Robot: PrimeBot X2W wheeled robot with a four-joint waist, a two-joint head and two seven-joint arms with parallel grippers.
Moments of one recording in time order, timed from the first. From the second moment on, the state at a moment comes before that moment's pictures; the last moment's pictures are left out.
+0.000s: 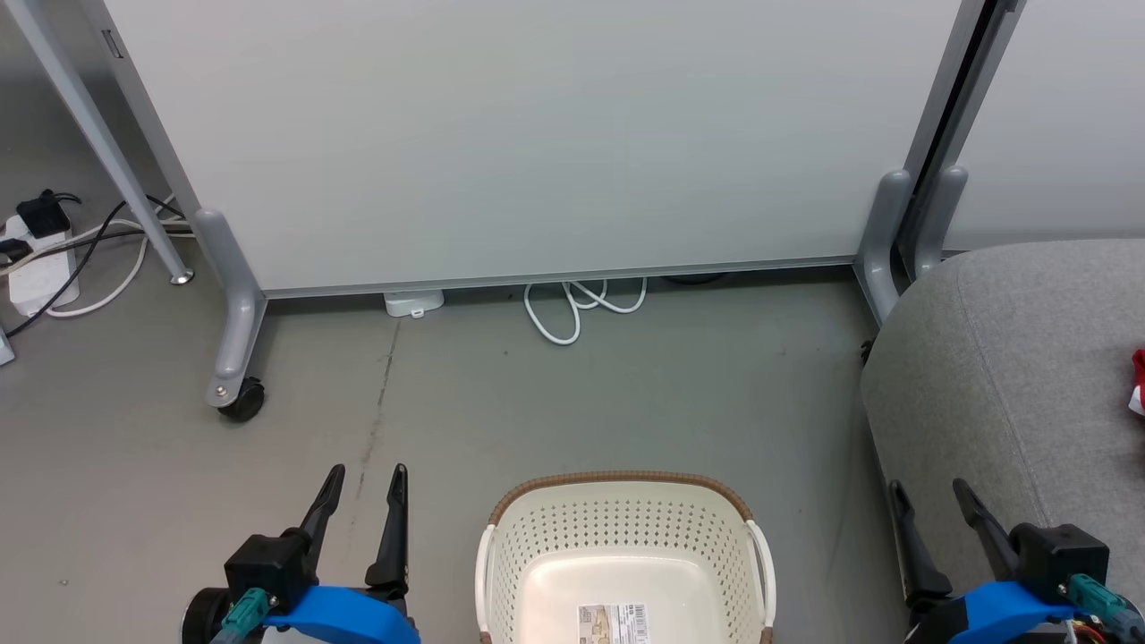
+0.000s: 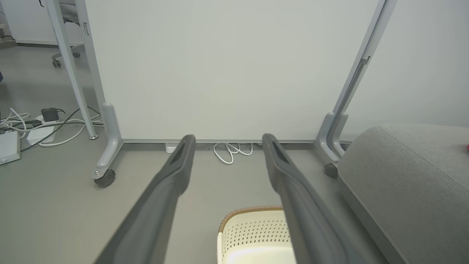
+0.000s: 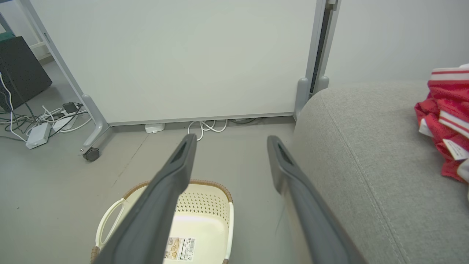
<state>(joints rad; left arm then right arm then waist) -0.08 0.10 -0.17 0.42 -0.29 -0.13 -0.26 0.01 -0.05 -0.09 0.22 0.12 0.13 -0.09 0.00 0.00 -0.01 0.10</state>
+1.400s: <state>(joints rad) -0.01 0.08 -0.12 0.44 -0.61 -0.13 -0.17 0.02 -0.04 -0.09 0.31 0.47 0.13 -0.04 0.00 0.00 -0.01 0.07</state>
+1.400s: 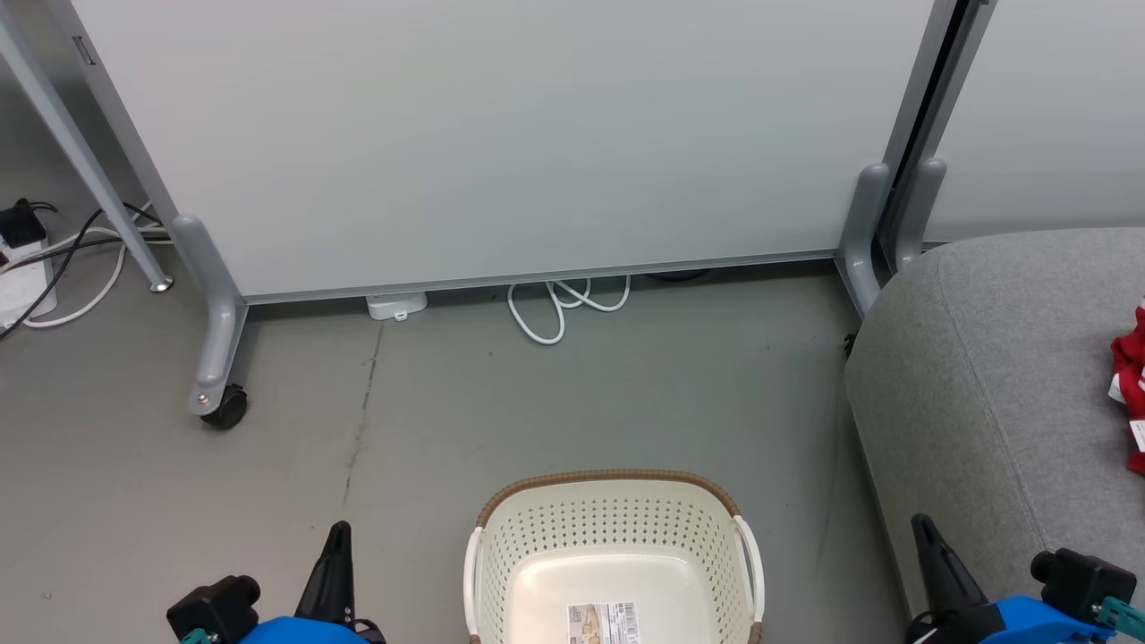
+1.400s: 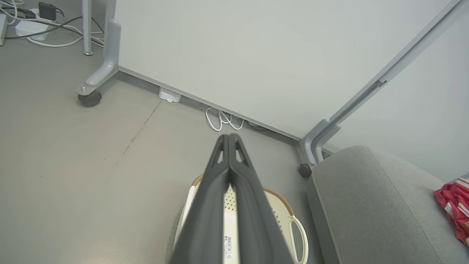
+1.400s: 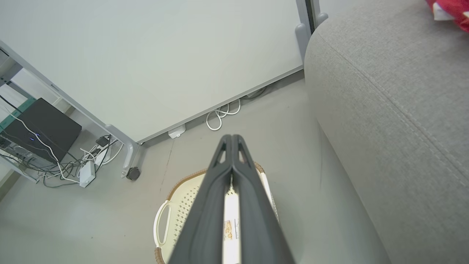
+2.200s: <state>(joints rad) -0.04 0.07 -0.04 0.38 -0.93 -0.13 -0.08 -0.02 -0.04 -0.10 0.29 0.83 0.13 0.01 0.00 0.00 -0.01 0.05</state>
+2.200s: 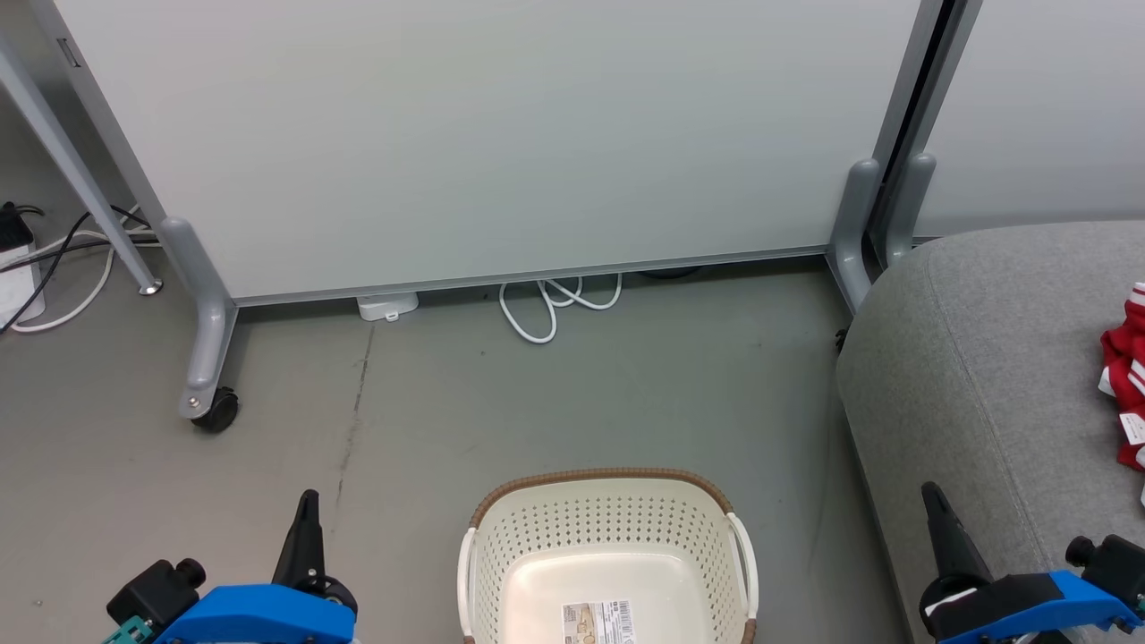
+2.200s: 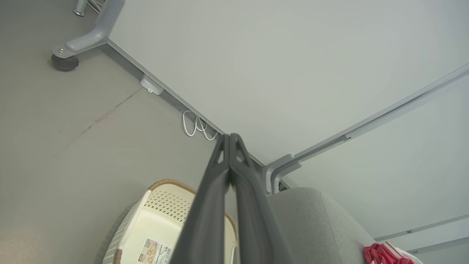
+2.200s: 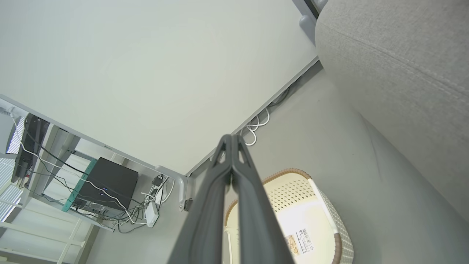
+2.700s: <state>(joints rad) -0.05 0.06 -0.01 0.35 -1.09 -0.13 -0.03 -0.03 -0.04 -0.10 0.28 1.01 0.13 0.03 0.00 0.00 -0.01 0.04</state>
